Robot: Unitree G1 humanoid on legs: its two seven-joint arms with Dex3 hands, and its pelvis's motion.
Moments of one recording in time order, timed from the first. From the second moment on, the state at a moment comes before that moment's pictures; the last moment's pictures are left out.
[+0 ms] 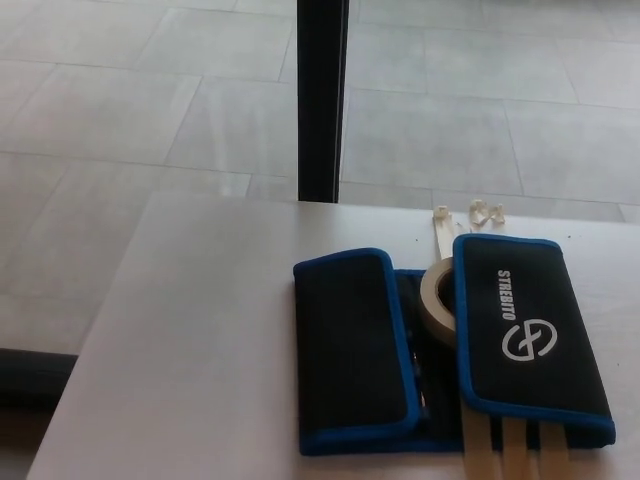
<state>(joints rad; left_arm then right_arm) -0.08 0.58 0.33 1.11 -0.04 -0.03 -0.09 -0.05 -0.54 -0.62 0.99 0.13 0.06 -0.01</state>
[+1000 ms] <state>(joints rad) -0.15 0.64 0.50 1.24 -0.15 -0.03 -0.13 -0.30 -0.77 -1.12 1.15 0.45 0.19 -0.31</state>
